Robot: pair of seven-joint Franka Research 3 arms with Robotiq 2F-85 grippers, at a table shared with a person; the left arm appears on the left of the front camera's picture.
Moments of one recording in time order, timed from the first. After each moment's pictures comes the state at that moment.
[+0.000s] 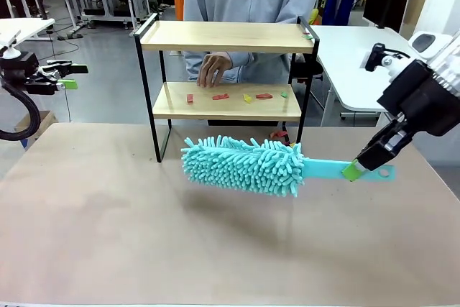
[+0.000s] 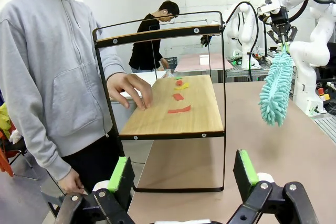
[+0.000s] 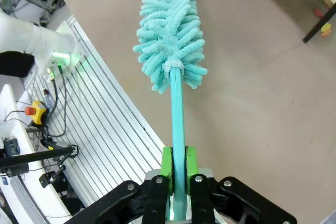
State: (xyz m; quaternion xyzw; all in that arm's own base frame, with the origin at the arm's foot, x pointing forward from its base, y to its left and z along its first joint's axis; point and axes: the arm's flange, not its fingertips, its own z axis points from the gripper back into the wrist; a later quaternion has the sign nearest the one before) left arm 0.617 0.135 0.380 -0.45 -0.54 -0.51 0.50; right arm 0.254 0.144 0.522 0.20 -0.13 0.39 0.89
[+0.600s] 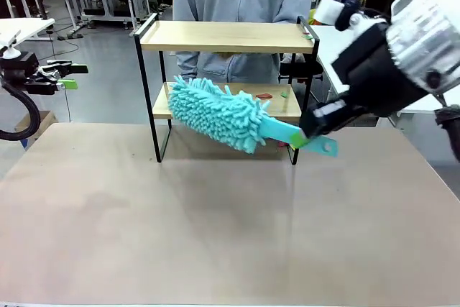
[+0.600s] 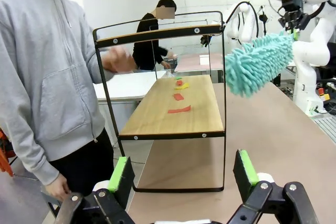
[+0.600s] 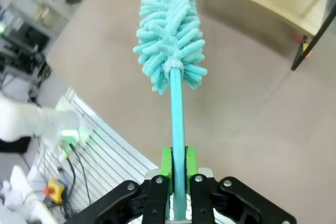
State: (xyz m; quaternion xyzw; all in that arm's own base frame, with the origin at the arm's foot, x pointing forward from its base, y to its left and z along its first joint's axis) left arm 0.617 0.135 0.380 -0.45 -0.54 -0.51 0.50; right arm 0.220 0.238 0.565 0.19 -0.24 0.24 0.92
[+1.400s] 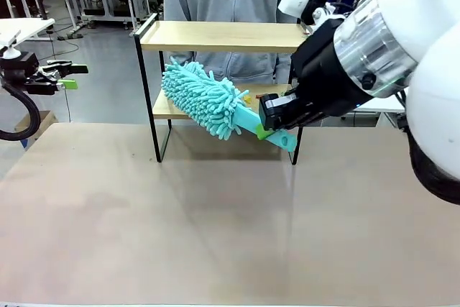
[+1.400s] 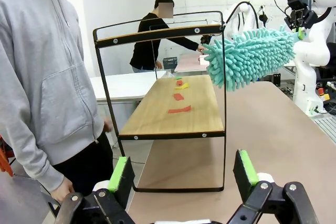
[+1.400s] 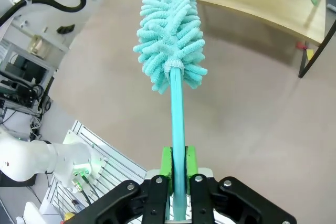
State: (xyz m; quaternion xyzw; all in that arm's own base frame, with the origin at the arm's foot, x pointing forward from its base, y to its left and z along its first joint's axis) left arm 0.617 0.135 0.380 -0.45 -0.54 -0.51 0.50; right arm 0.217 0.280 0.567 0.19 -0.27 0.19 0.93
